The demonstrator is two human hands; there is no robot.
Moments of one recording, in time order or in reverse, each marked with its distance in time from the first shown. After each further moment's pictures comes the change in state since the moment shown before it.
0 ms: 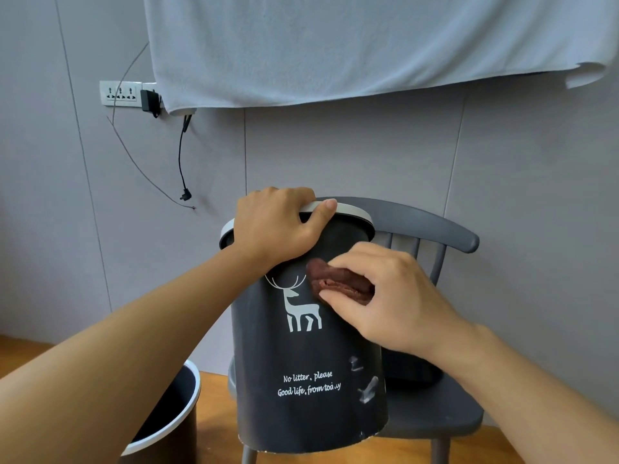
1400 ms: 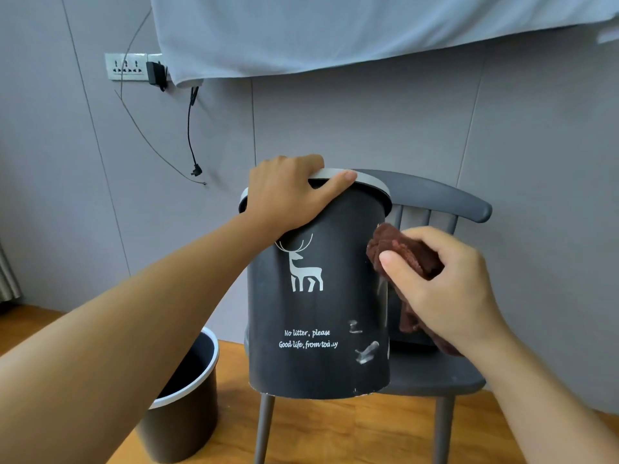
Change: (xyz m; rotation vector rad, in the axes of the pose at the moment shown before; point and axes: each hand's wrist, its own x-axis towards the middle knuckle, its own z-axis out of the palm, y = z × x) left_hand -0.001 -0.007 0.009 0.032 0.004 -0.043; right_hand -0.052 0.011 -0.001 0.155 0.291 0.350
